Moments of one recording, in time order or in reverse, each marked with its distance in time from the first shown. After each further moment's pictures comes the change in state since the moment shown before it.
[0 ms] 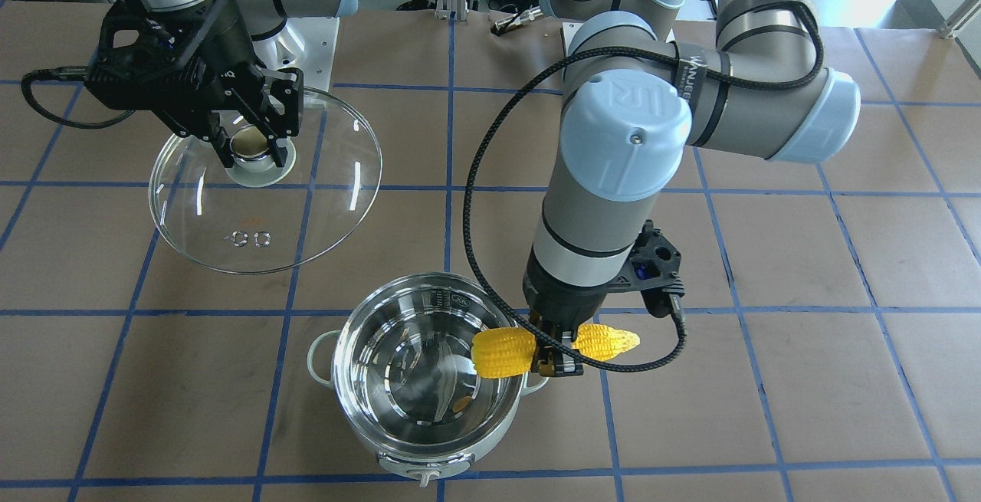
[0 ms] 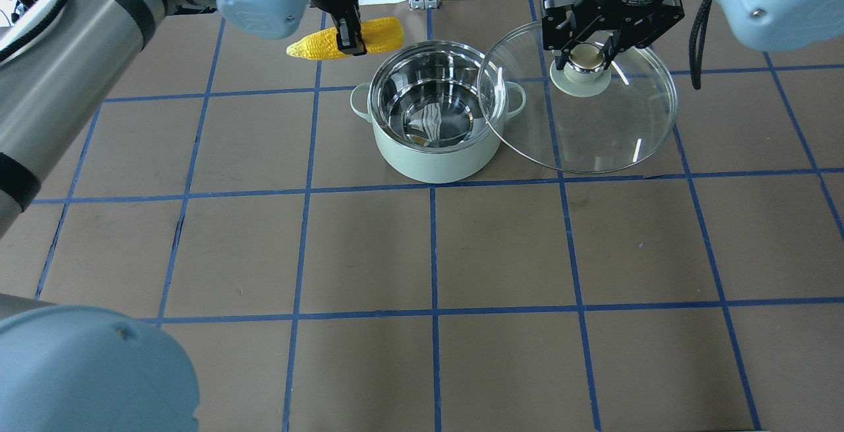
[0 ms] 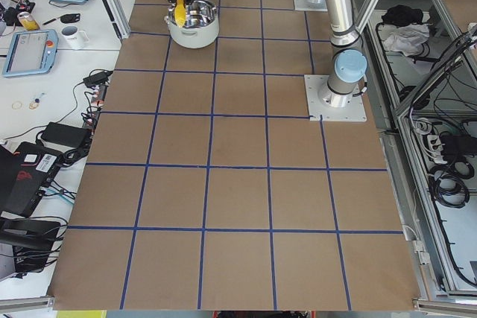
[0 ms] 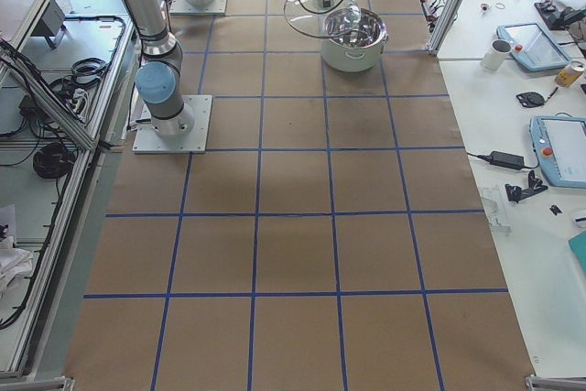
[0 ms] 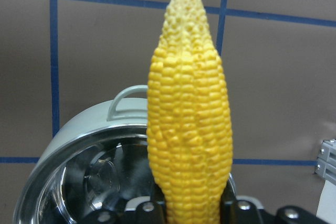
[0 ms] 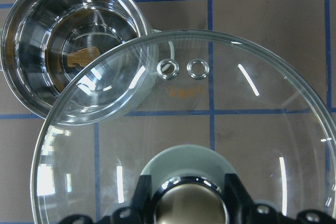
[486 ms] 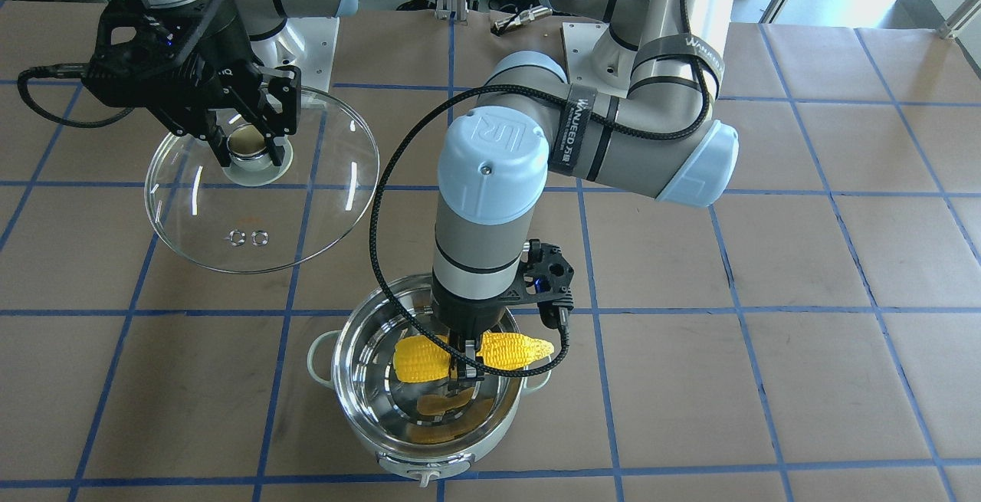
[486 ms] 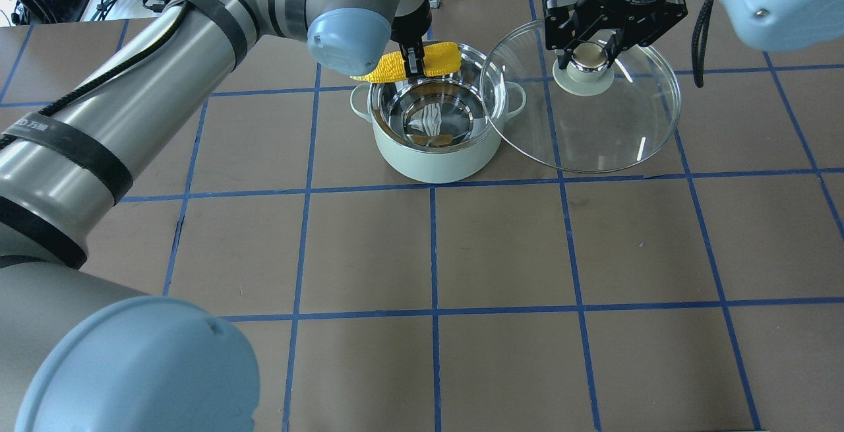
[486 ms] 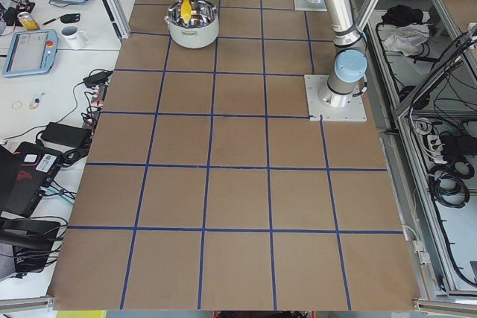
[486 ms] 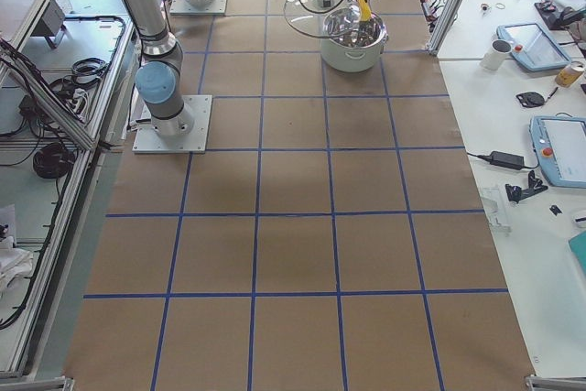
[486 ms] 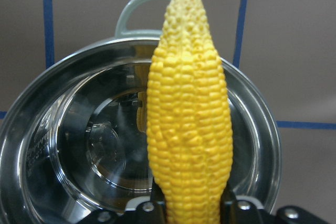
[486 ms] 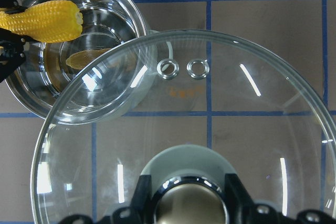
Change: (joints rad) left arm -0.116 -0.089 0.003 0.097 0.000 -0.112; right arm -0.002 -0.003 0.000 -0.001 -0.006 -0.015
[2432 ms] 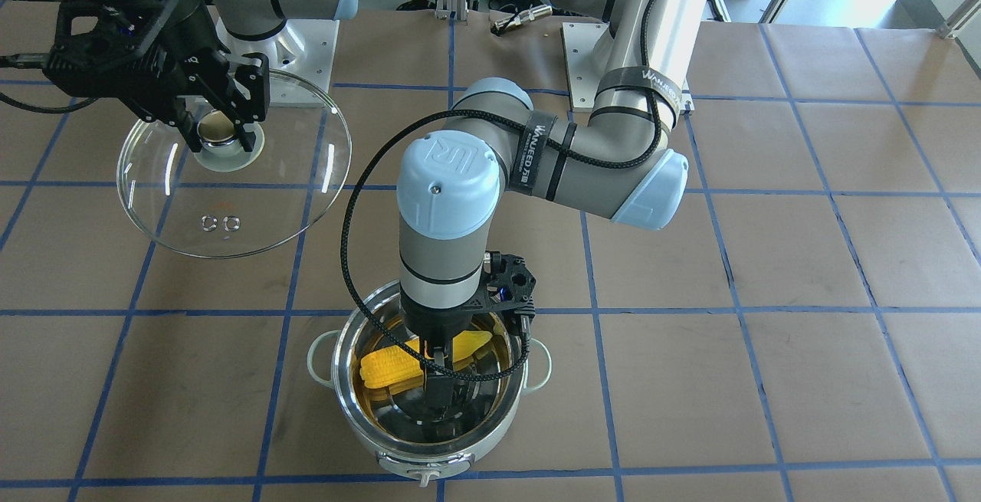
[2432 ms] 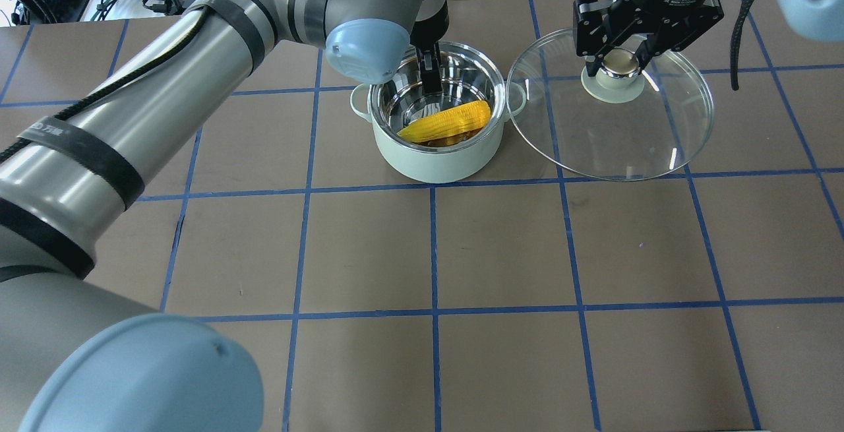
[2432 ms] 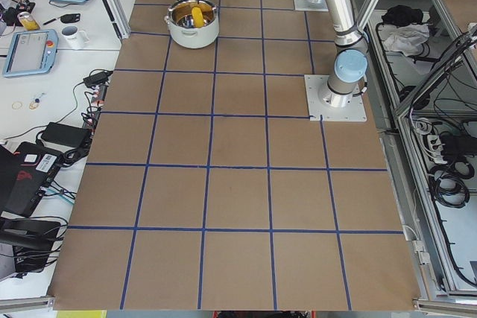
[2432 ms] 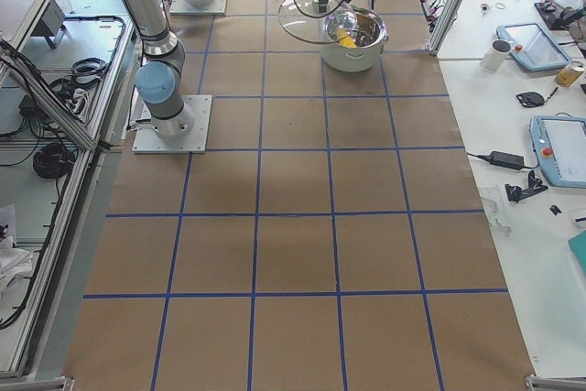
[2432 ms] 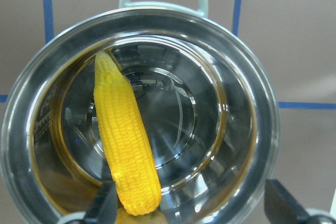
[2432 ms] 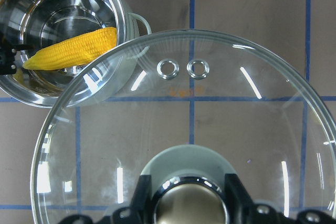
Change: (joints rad) left arm -0.037 0.000 -0.001 0.031 0.013 -0.024; right arm -0.052 -0.024 0.001 0.071 -0.006 -0.059
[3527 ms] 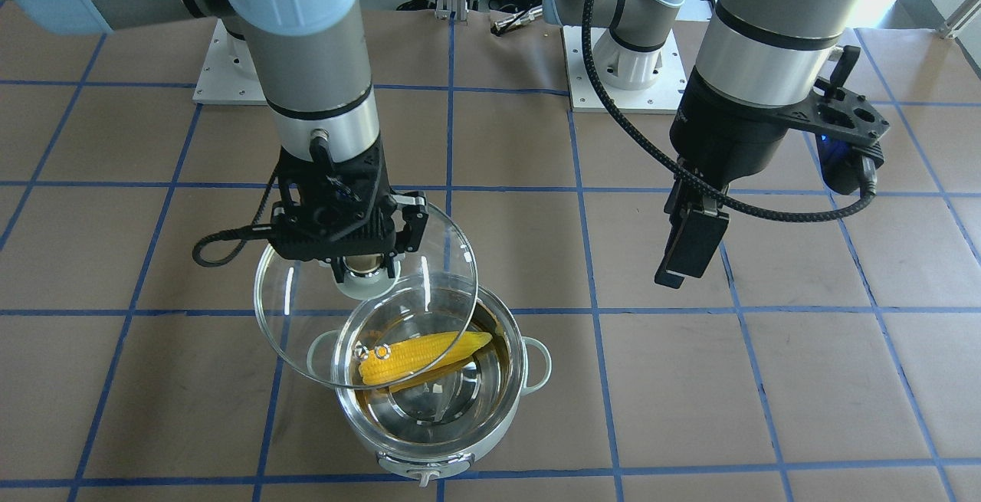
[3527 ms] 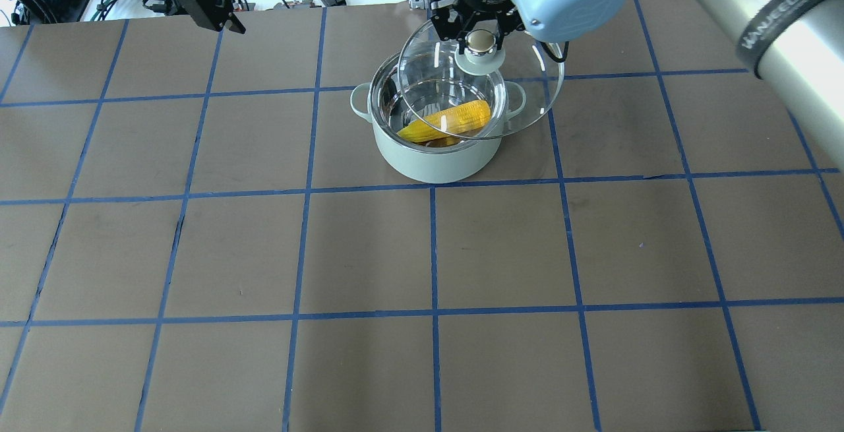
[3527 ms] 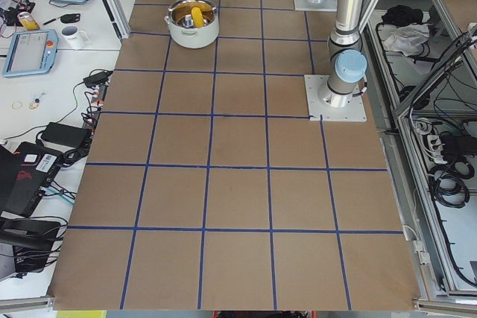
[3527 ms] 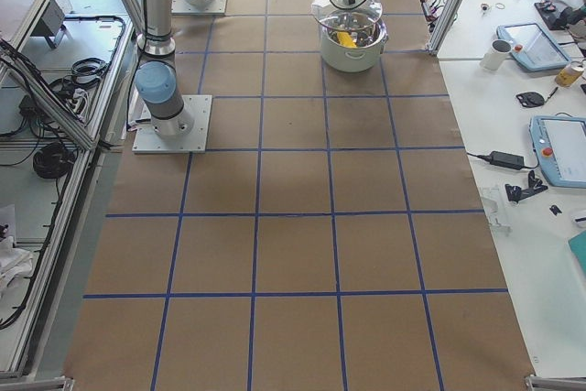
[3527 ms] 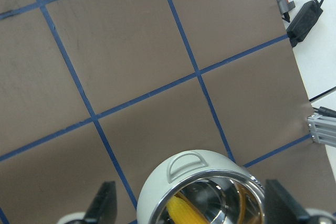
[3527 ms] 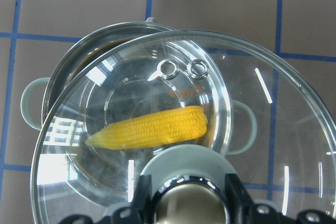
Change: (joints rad) left arm 0.294 0.337 -0.016 -0.317 0.004 0.725; right arm 0.233 0.319 -0.157 -0.263 -0.052 0.147
